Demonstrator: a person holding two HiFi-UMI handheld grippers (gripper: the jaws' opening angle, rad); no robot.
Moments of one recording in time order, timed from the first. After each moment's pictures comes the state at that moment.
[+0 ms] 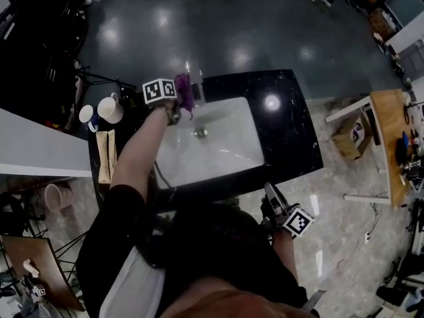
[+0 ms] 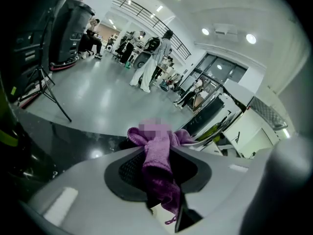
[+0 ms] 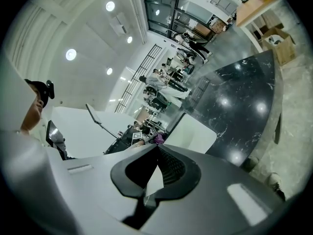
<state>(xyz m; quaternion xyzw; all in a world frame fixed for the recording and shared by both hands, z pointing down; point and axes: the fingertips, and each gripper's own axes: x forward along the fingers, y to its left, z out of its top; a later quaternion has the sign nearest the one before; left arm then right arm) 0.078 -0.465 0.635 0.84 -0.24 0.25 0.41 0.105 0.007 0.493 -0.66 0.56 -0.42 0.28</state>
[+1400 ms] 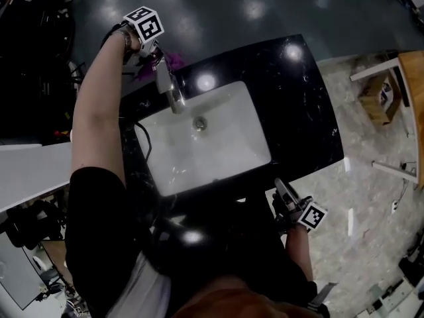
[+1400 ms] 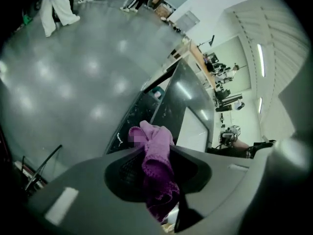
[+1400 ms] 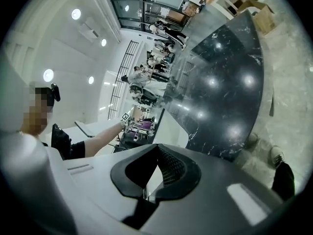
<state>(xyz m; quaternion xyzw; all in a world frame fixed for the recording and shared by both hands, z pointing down) 0.149 -0.473 0.579 0.67 0.18 0.68 0.23 0.159 0.015 0.563 -0.61 0.49 -0.53 0.33</state>
